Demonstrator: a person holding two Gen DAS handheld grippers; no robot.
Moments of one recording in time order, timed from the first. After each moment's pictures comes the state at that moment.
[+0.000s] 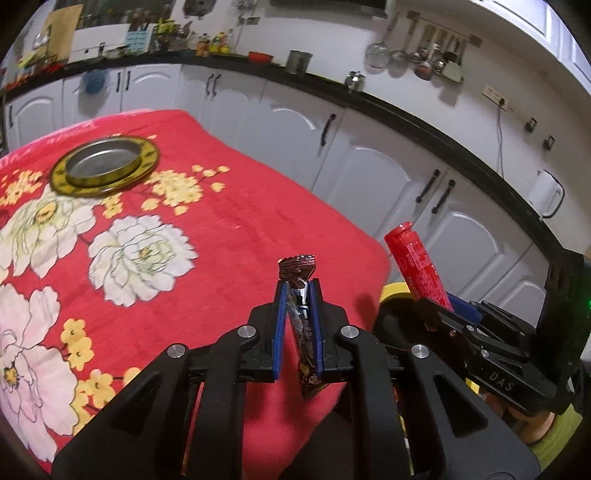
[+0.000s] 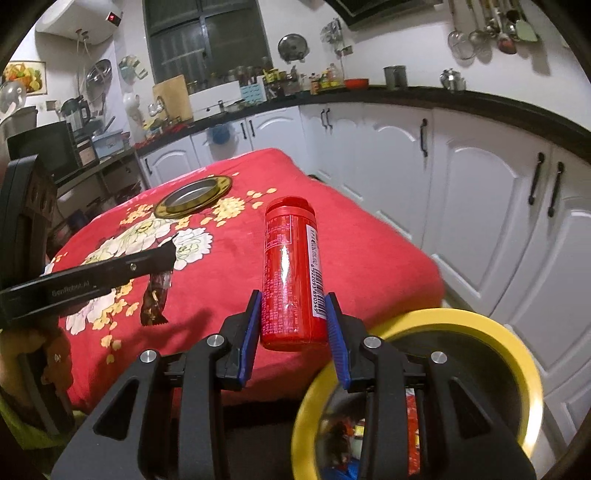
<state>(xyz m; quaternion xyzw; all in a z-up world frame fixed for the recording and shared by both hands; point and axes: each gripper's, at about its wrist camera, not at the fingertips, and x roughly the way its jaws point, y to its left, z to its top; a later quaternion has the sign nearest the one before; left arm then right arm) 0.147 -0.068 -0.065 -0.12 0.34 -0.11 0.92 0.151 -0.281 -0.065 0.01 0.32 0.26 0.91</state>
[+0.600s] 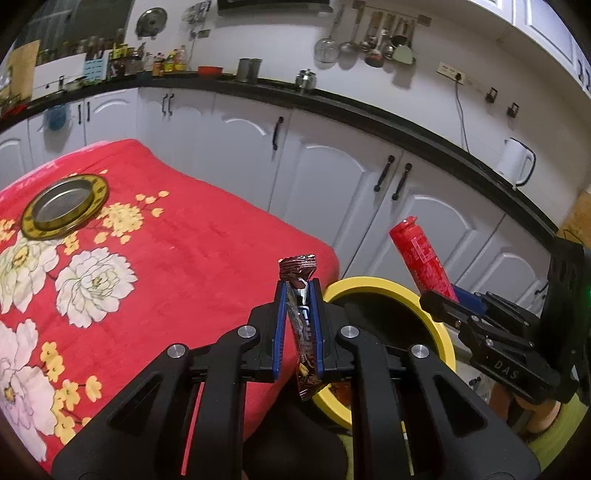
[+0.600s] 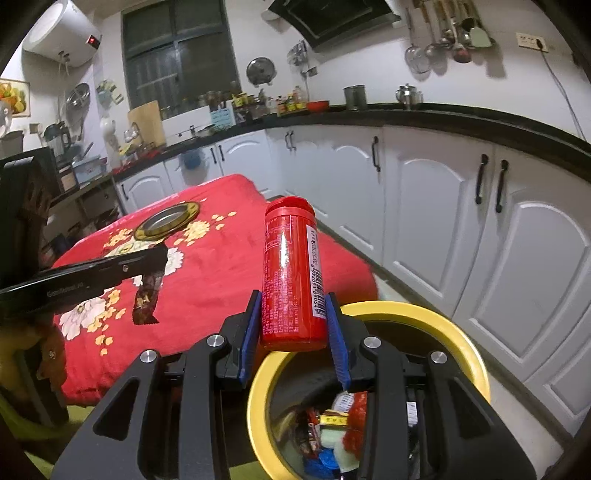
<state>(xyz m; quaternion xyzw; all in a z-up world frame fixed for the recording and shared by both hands) 0.134 -0.129 -0.041 -0.06 0.33 -0.17 0.93 0.113 -0.349 -0.048 0.04 0.29 0.20 0.93</state>
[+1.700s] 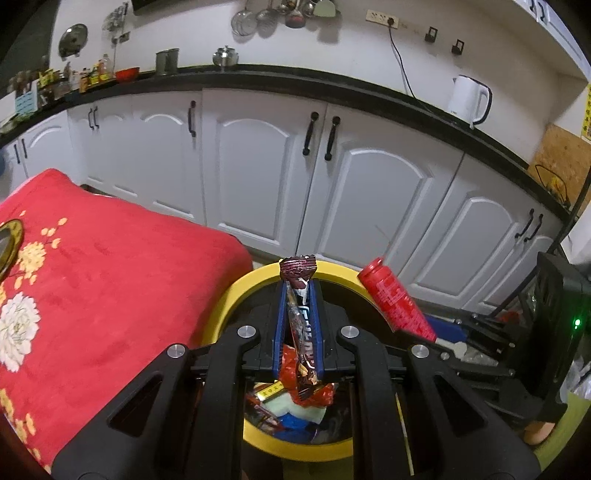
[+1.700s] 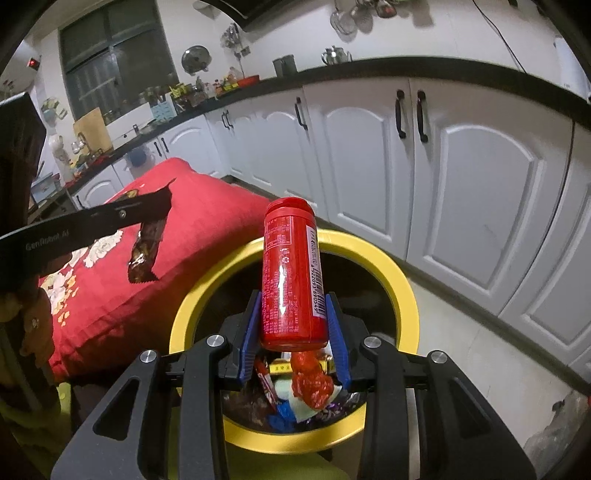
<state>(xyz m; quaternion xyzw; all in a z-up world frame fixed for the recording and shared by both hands) 0.155 -0.253 -0.060 0.02 0.35 -0.26 0.90 0.082 -0.433 -0.104 0.09 0.36 0.11 0.92</state>
